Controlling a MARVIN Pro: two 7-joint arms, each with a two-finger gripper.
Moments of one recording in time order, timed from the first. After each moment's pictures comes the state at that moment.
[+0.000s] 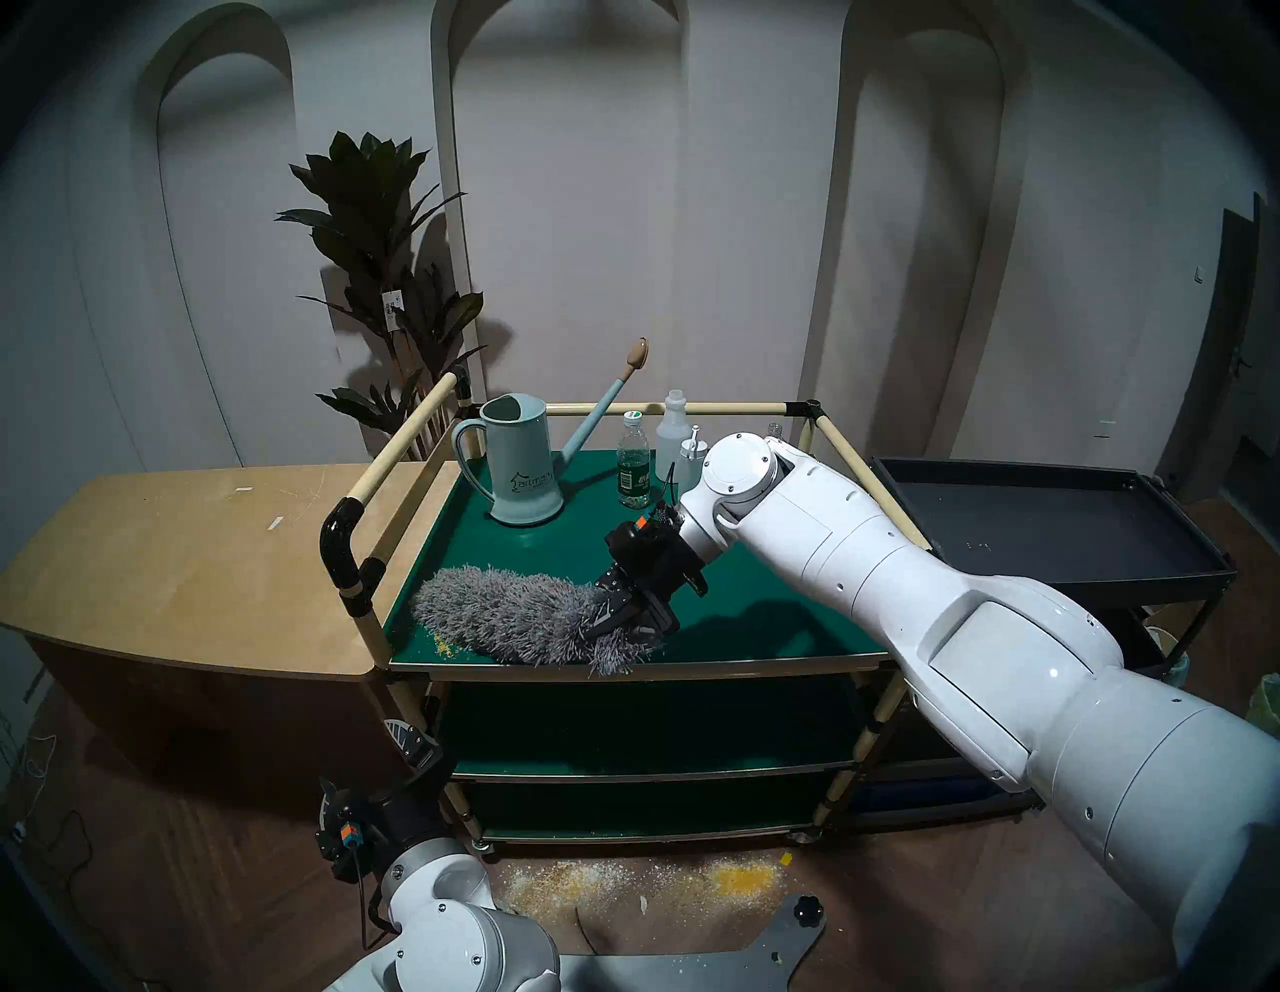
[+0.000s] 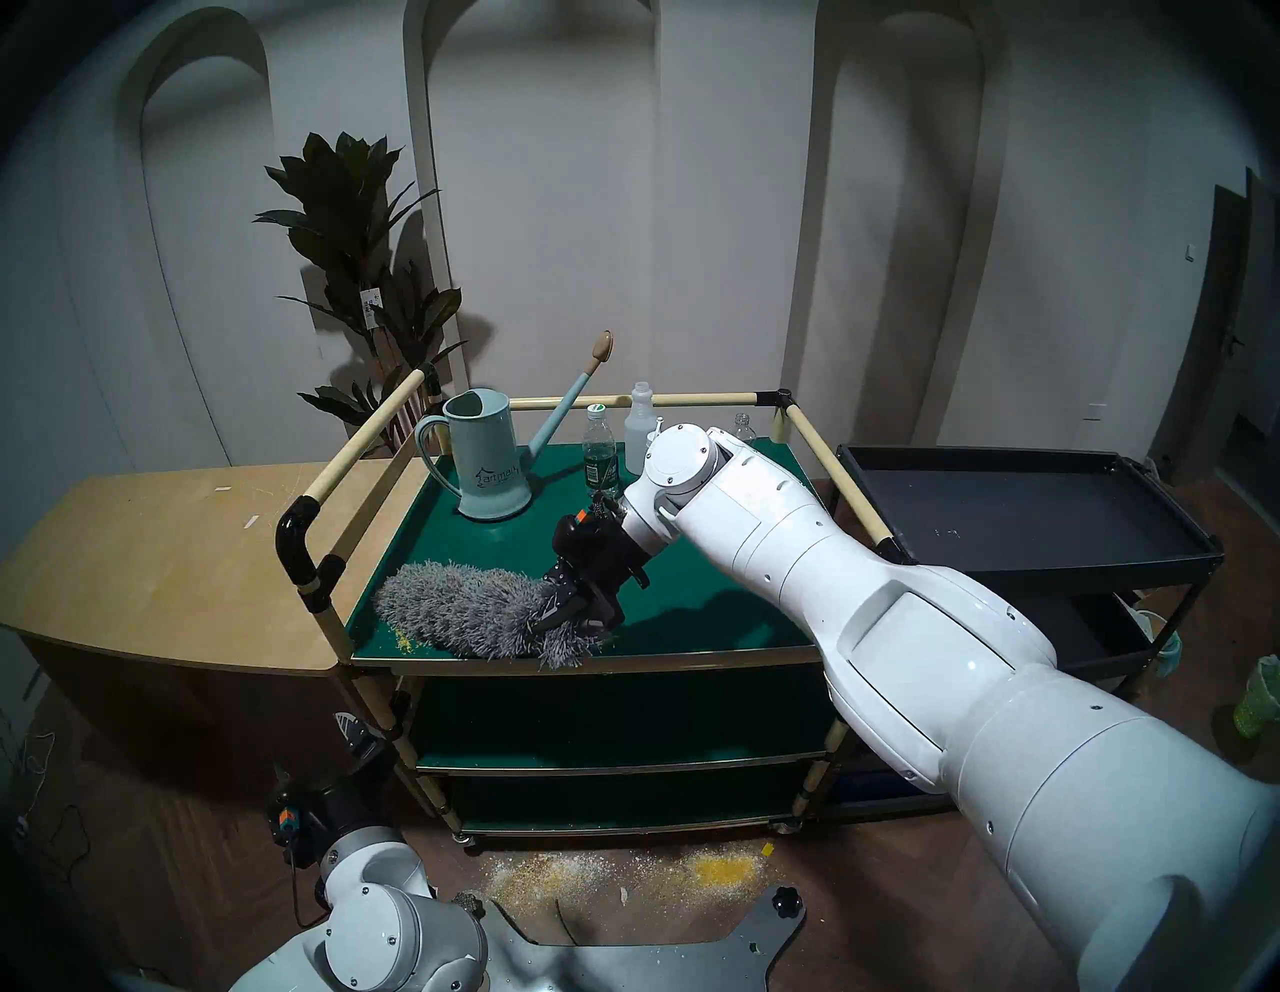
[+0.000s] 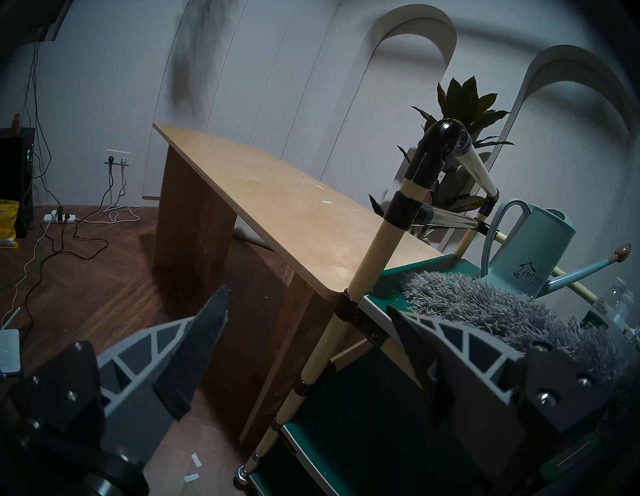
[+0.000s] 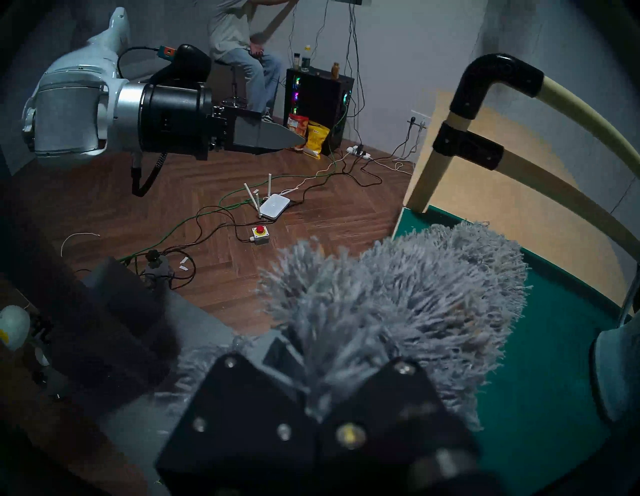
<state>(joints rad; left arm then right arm) 2.08 -1.15 -1.07 -2.05 -0.38 -0.49 1.35 -0.56 -1.42 0.65 -0.77 0.15 -0.16 1.48</state>
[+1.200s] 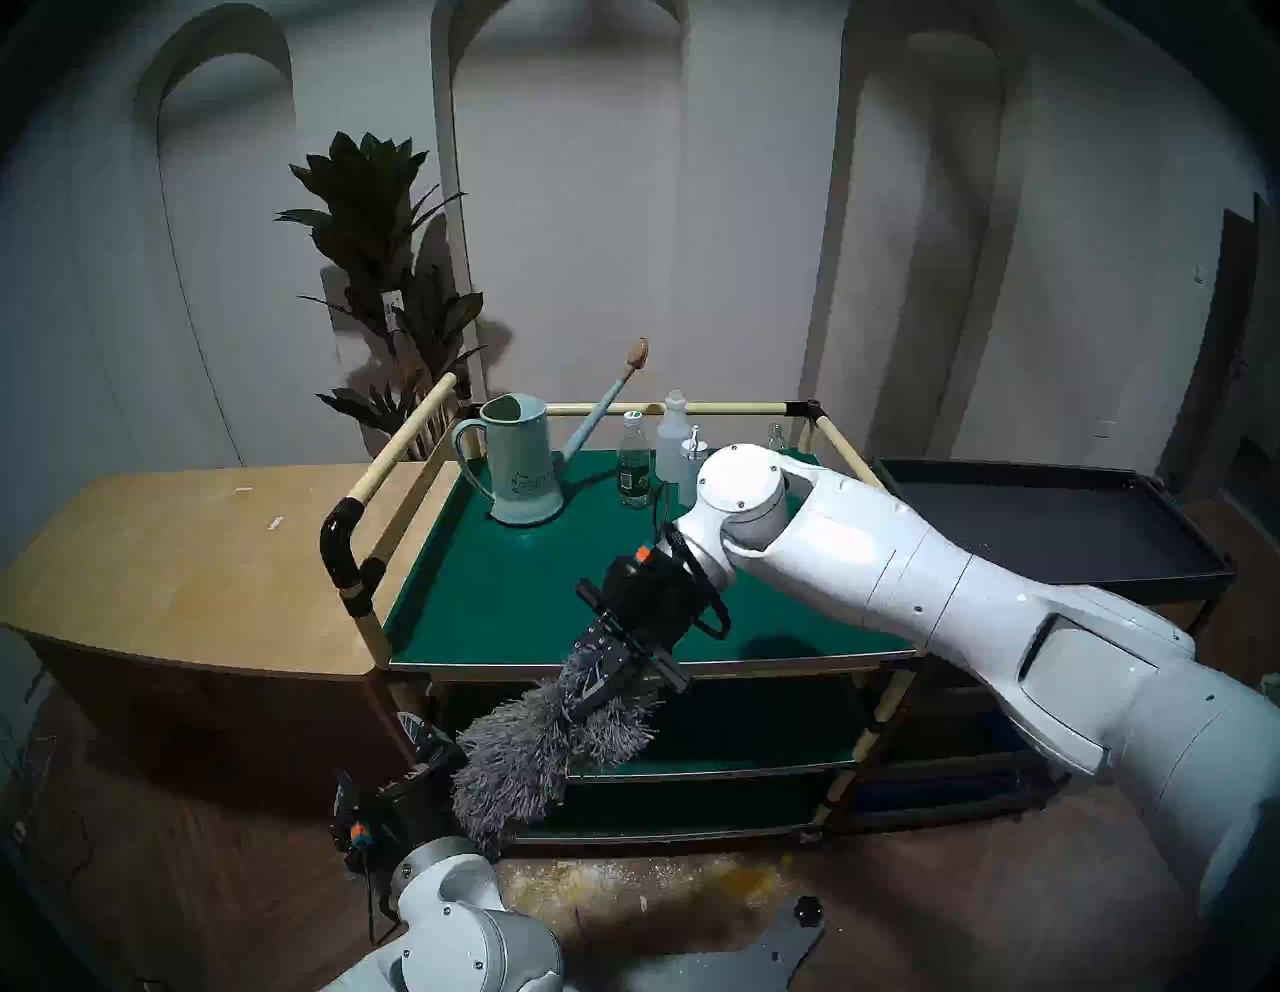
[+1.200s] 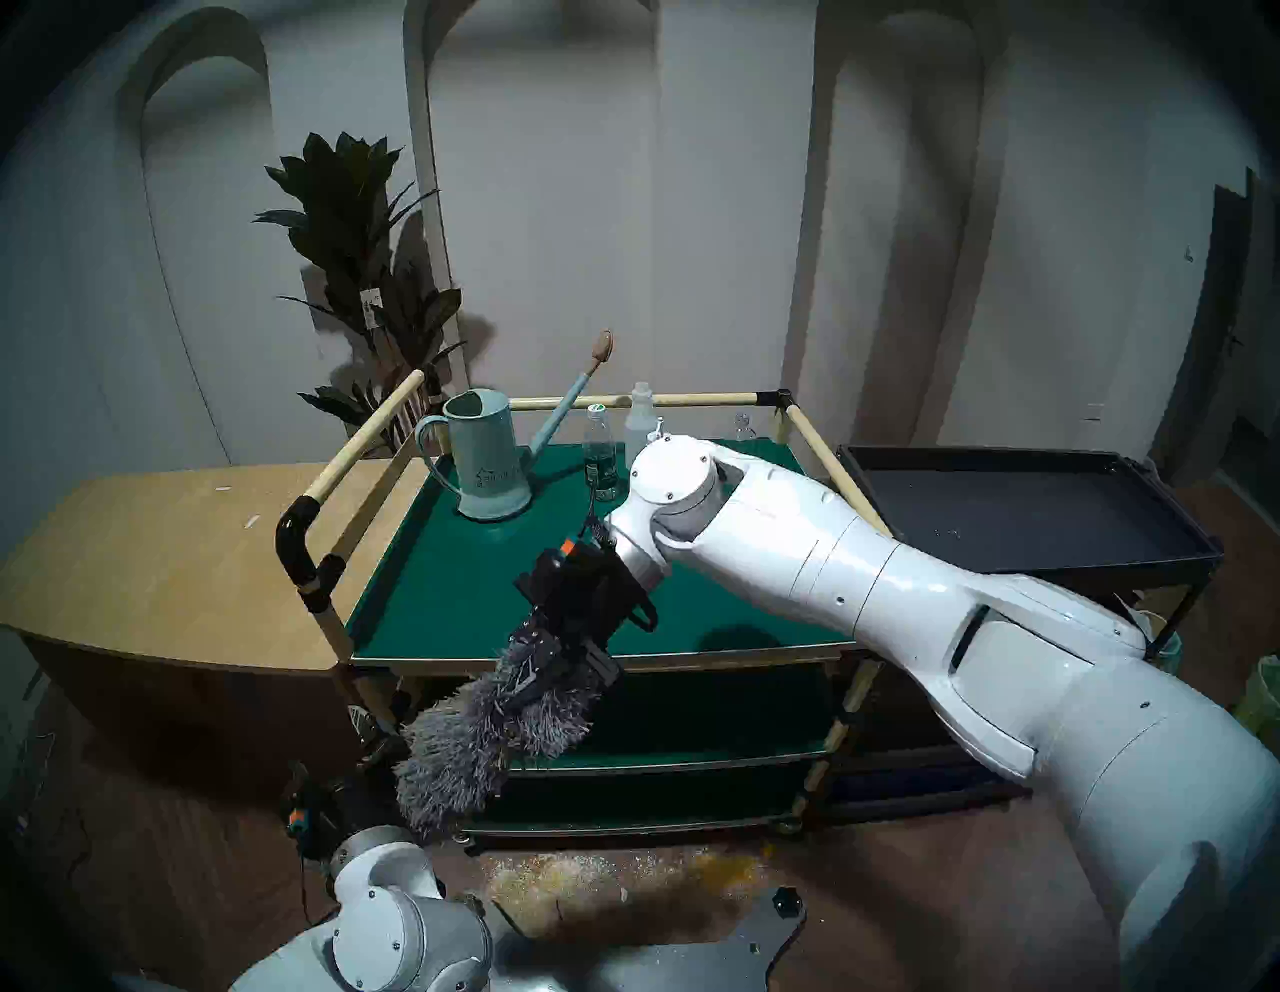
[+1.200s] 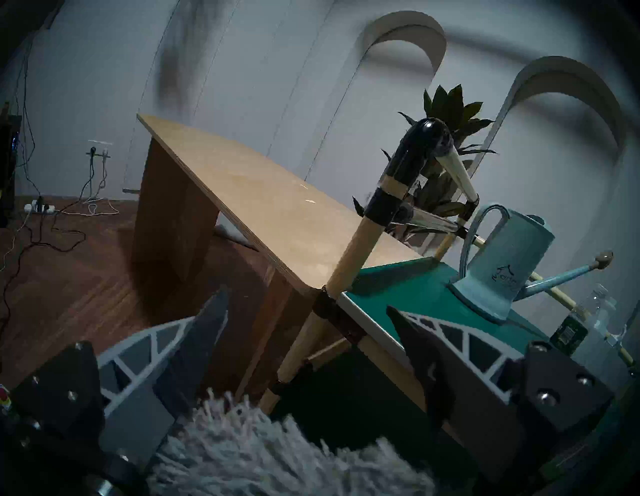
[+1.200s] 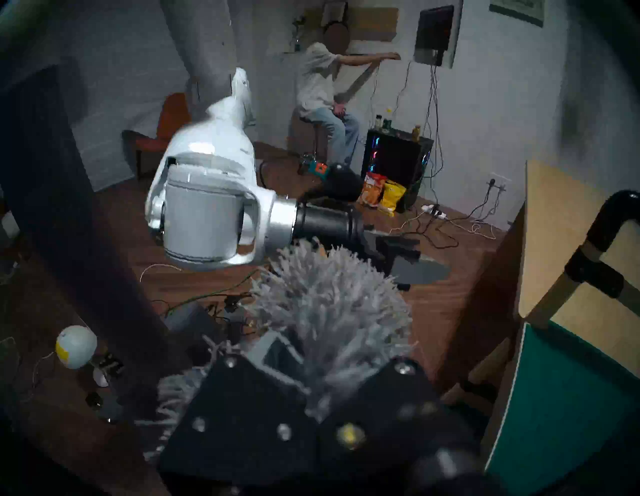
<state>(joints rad) 2.05 -1.13 -1.05 -2.02 -0.39 -0.55 1.28 -0.54 -1.16 0.42 -1.26 0.58 0.00 1.49</state>
